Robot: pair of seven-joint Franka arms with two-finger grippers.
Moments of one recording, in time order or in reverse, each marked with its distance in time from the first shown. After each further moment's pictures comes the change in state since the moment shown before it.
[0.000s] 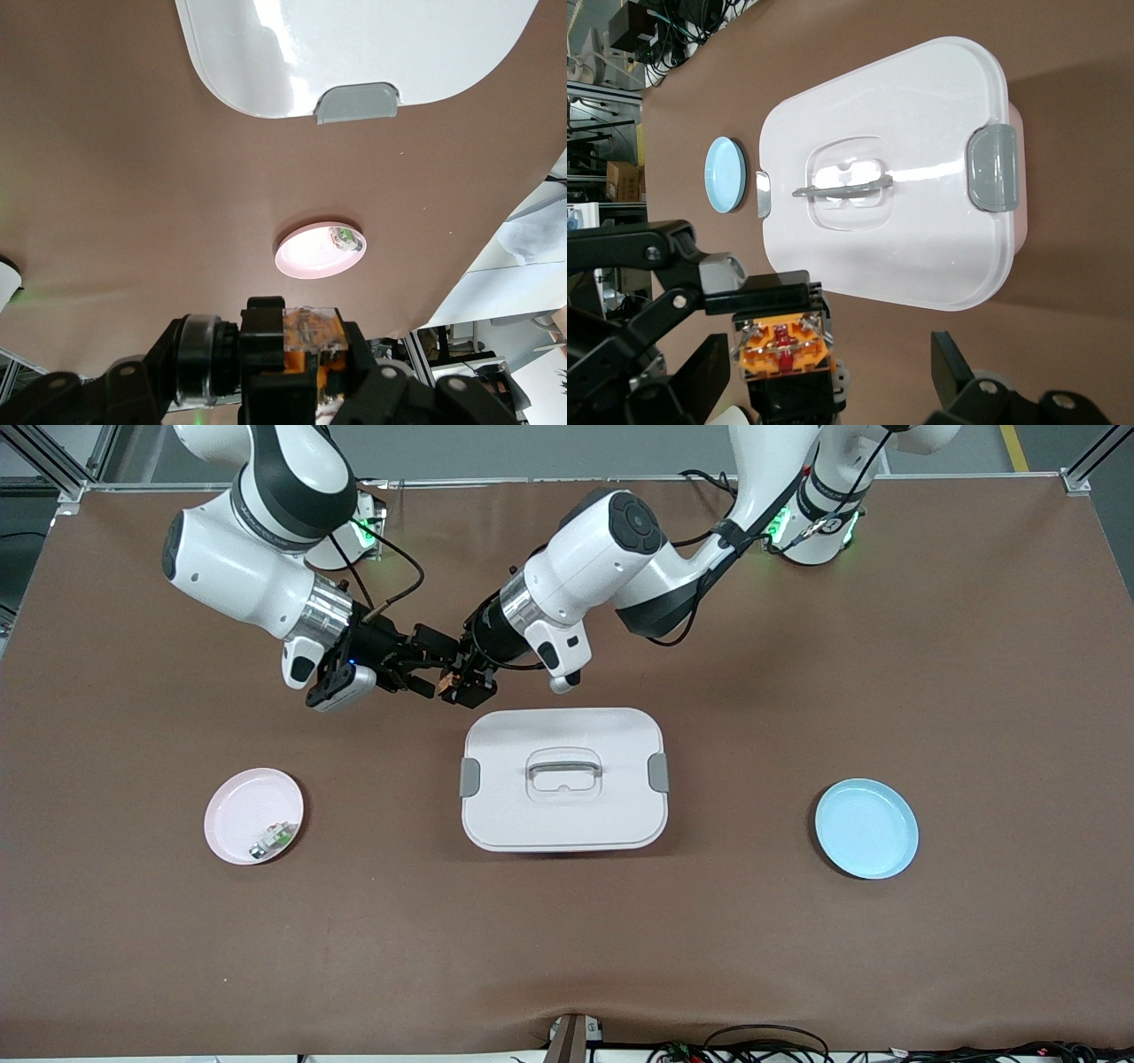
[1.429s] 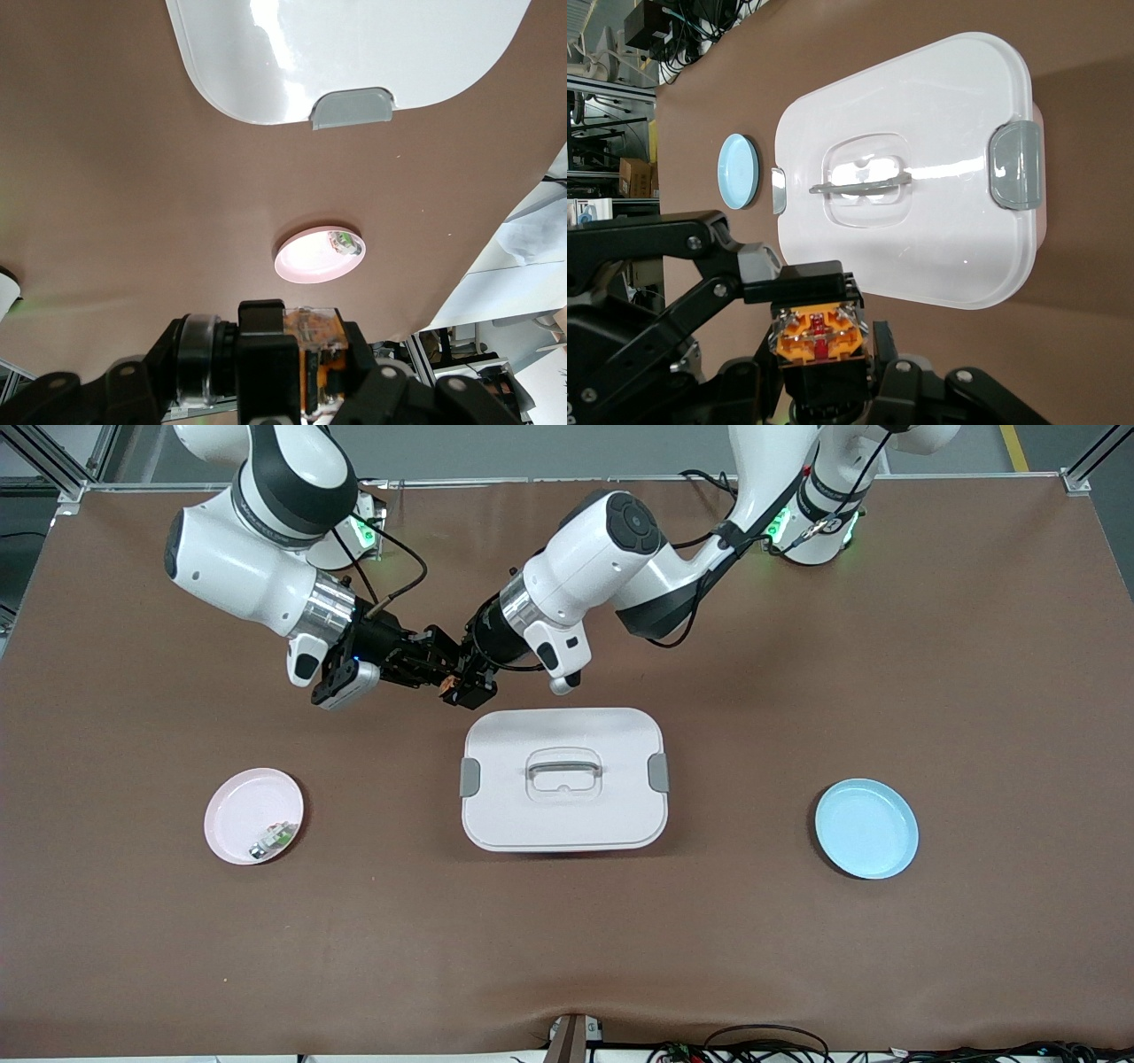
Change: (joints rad) left arm 0.000 0.002 0.002 0.002 0.024 -0.002 0.000; right arm 0.008 -0.001 0.001 0.013 0.018 -0.007 -0.008
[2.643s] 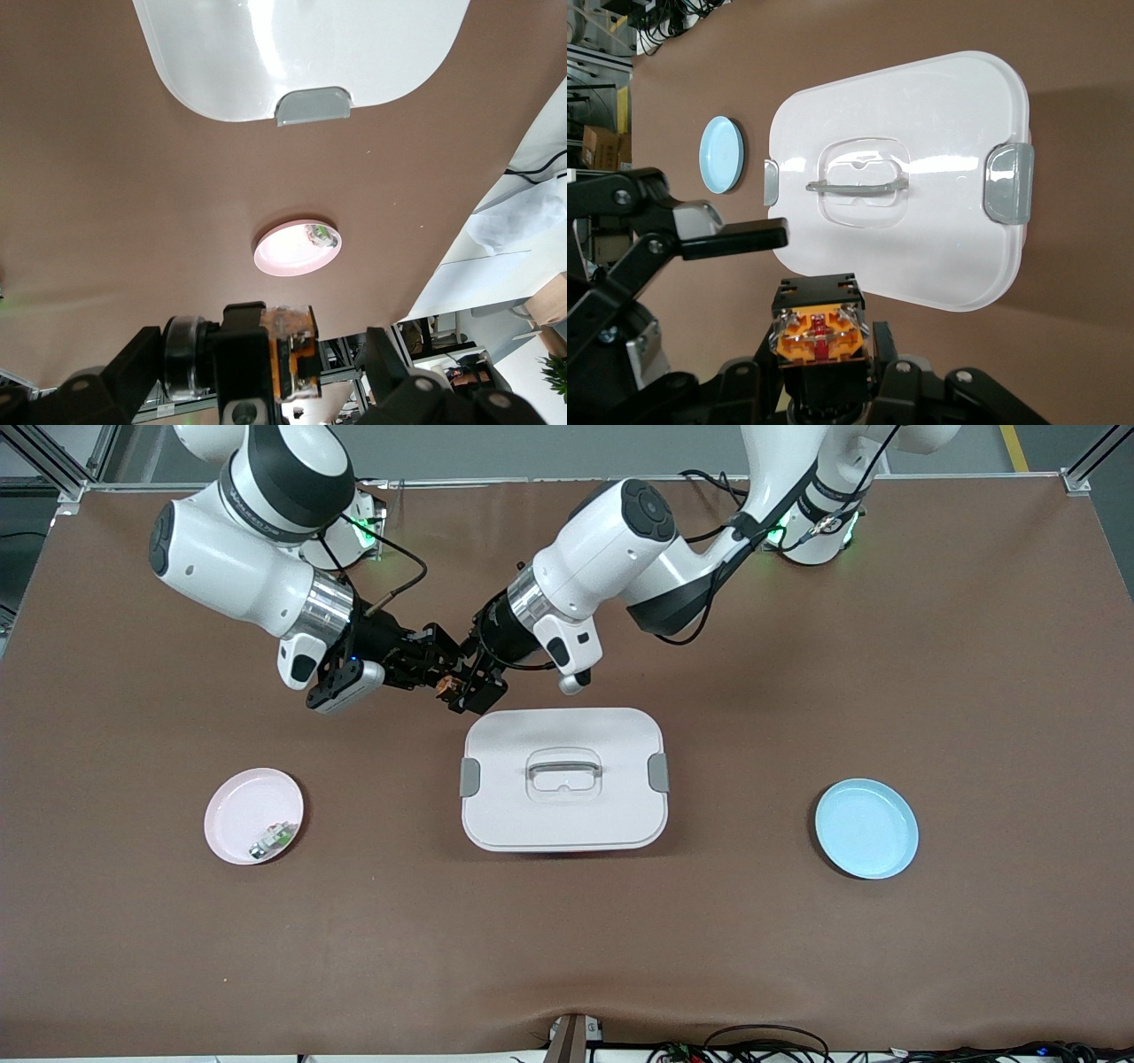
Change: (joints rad) left arm 0.026 -0.038 0.006 -0.007 0.010 -0.001 0.000; right arm -0.005 0.037 -0.015 0.110 -0.162 -0.100 0.053
